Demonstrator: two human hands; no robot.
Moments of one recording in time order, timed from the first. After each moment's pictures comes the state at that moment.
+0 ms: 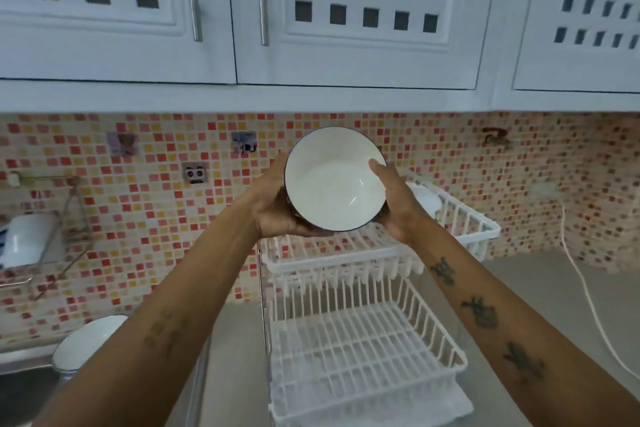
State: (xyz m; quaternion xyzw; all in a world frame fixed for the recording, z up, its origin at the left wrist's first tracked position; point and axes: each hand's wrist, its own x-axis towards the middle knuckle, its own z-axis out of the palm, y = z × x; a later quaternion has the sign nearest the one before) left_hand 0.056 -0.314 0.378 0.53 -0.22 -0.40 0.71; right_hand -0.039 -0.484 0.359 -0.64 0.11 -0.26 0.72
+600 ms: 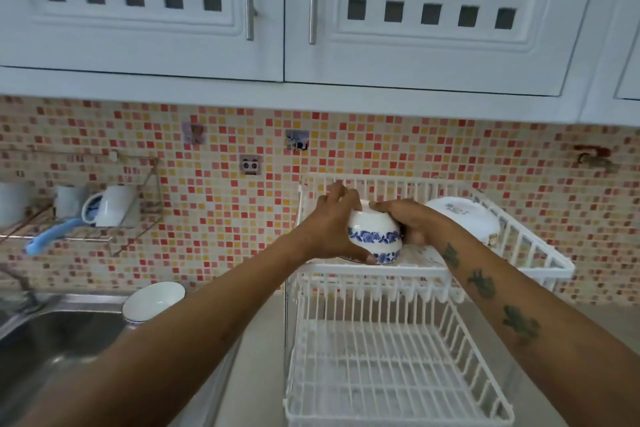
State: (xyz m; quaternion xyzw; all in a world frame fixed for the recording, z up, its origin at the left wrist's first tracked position) left_hand 0.070 -0.351 0.320 0.86 -0.43 0.13 0.25; right_hand 0.042 -0.529 0.339 -0.79 0.20 -0.02 0.57
